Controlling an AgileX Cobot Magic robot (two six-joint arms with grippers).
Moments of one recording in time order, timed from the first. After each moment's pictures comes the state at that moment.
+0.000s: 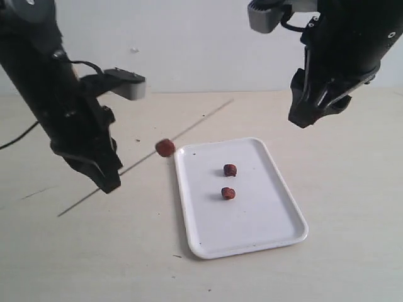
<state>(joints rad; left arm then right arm) -0.48 1.74 -1.34 -0.30 1.22 0.54 0.37 1.49 -1.40 -0.02 1.21 -0.44</state>
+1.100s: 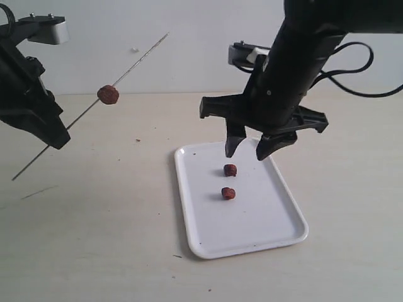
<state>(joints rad) -0.26 1.60 -1.34 -0.32 1.22 0.54 0.37 1.81 -1.40 0.16 0.99 0.42</state>
